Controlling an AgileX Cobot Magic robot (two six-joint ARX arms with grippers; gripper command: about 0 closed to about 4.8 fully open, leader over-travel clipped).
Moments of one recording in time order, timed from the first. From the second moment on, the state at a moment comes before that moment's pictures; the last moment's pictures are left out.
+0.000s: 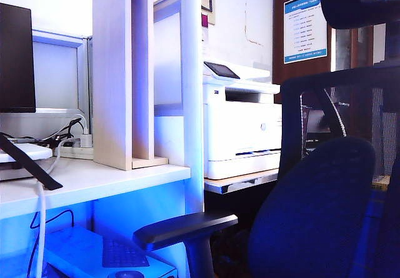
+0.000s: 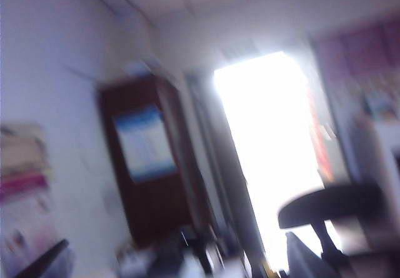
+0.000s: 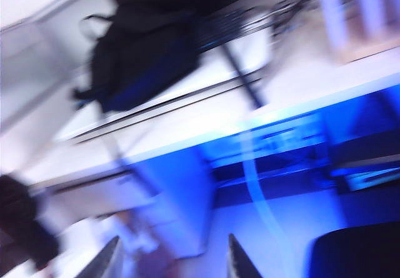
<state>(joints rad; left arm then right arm) 0.09 1.27 1.77 0.20 0.81 -0.20 0.28 0.21 0.26 -0.11 -0.72 0.38</state>
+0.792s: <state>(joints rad) -0.09 1.07 1.35 -0.51 0.64 0.06 0.27 0.21 0.26 -0.12 -0.23 0.18</state>
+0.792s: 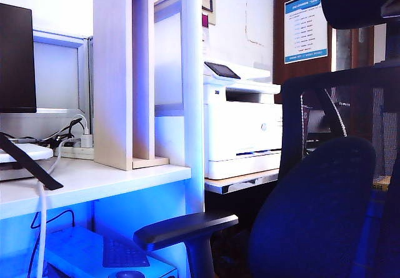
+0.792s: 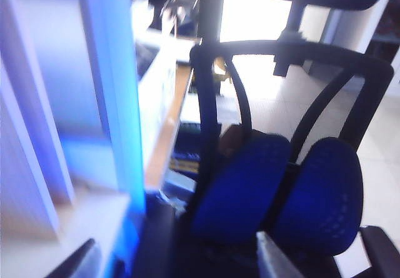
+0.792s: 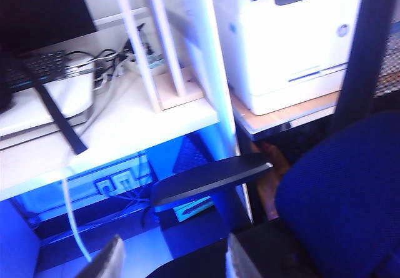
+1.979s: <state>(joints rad) -0.10 0.20 0.29 -0.13 0.31 -0.12 0.27 0.21 0.15 -0.21 0.08 0.10</state>
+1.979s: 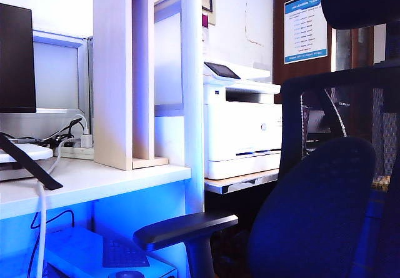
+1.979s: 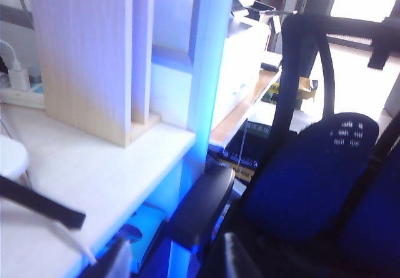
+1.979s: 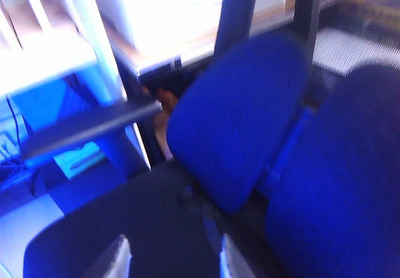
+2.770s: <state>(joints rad) -0.10 0.06 0.03 -0.06 0.25 -0.16 0.28 0.21 0.01 -0.07 0.04 0.10</state>
